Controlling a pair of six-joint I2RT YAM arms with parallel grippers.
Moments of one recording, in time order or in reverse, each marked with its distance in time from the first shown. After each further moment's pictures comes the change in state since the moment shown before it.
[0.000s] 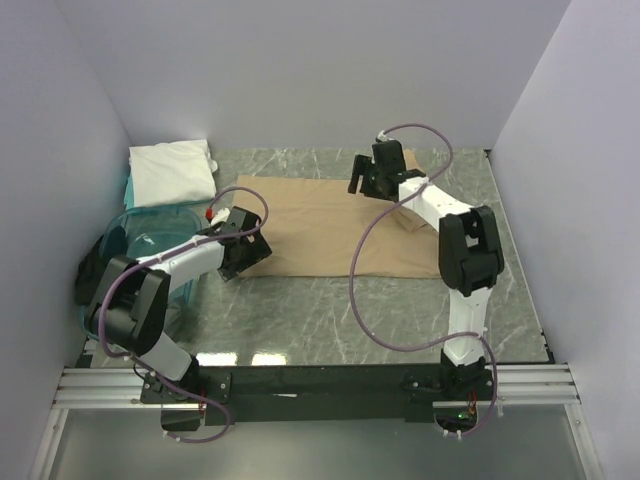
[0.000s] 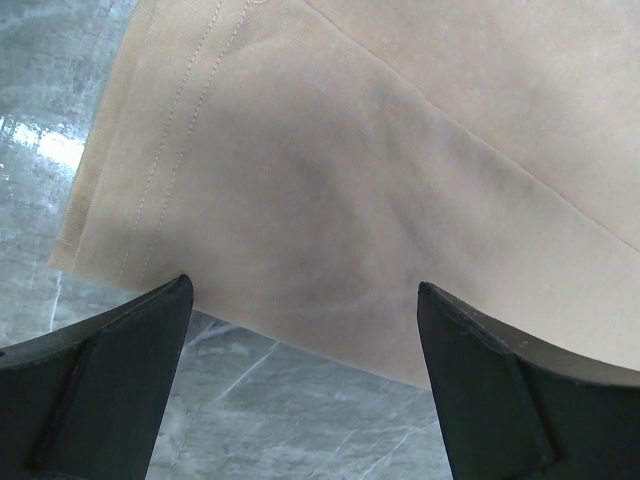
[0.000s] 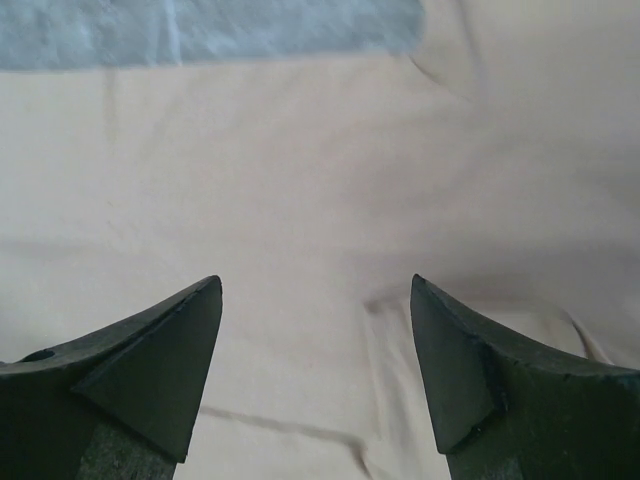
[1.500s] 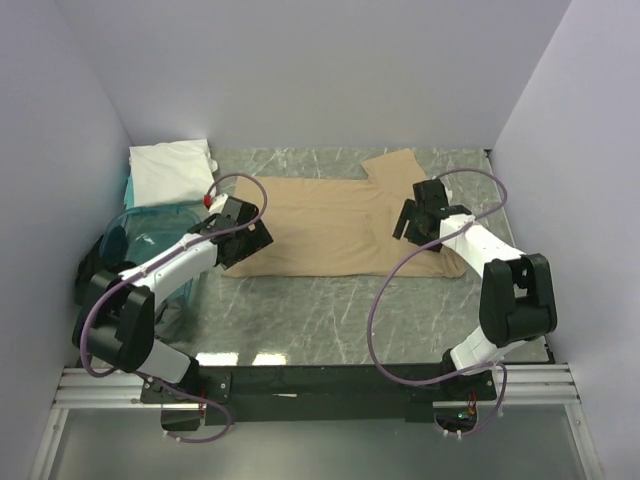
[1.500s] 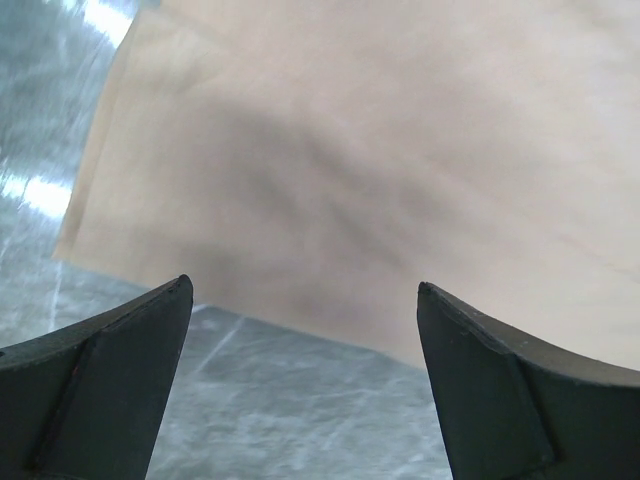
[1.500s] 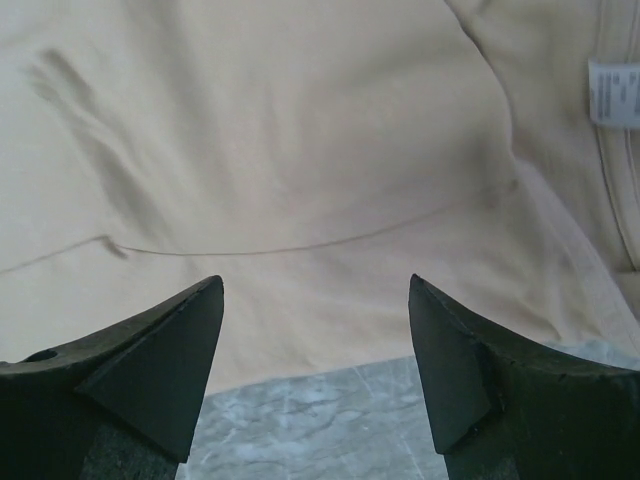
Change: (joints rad) left arm -0.011 -0.098 0.045 -0.043 0.000 0.038; right arm -0.129 -0.467 -0.518 -0.213 0.154 0.087
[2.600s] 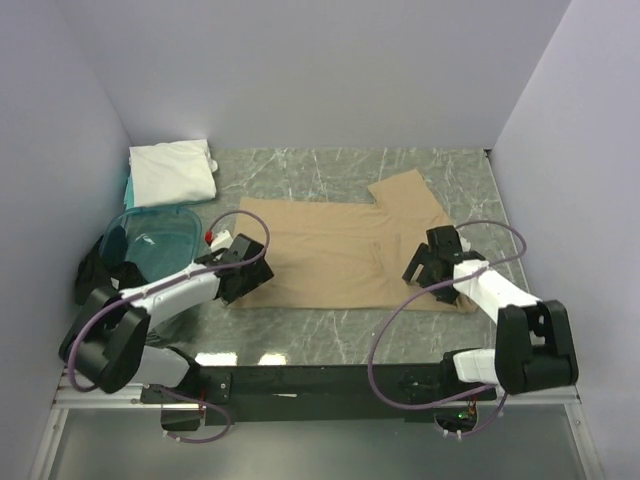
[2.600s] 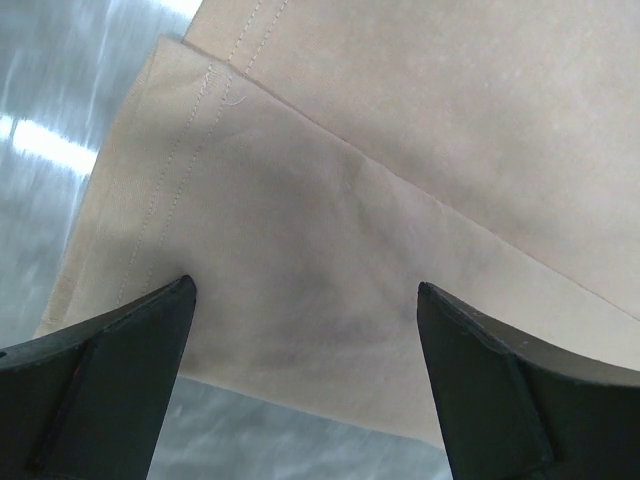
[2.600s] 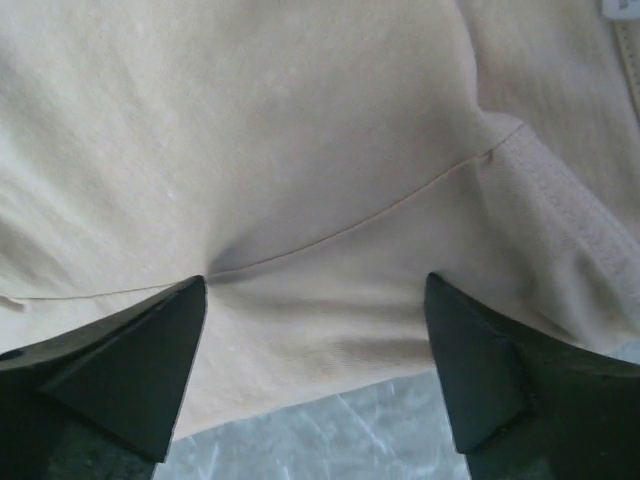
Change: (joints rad) left arm -0.122 -0.081 -0.230 0.041 -0.071 -0.152; right arm -0.053 -0.248 -0.418 -0.010 -0.003 0.138
